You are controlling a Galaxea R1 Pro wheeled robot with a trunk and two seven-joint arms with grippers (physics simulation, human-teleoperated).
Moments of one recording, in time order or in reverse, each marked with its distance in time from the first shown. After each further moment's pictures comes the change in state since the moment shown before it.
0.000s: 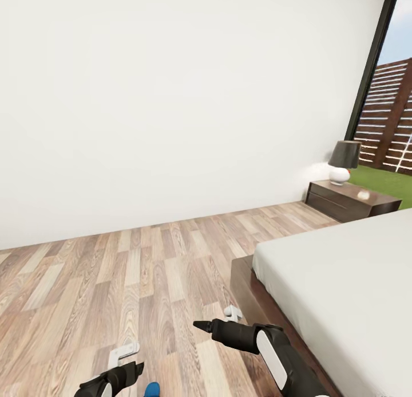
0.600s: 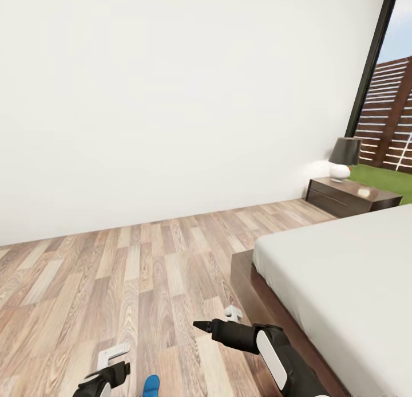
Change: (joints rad) left arm 0.000 0.004 0.002 -0.004 0.004 -0.045 0.214; right arm 0.000 0.000 0.001 0.001 0.000 0.000 0.000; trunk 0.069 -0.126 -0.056
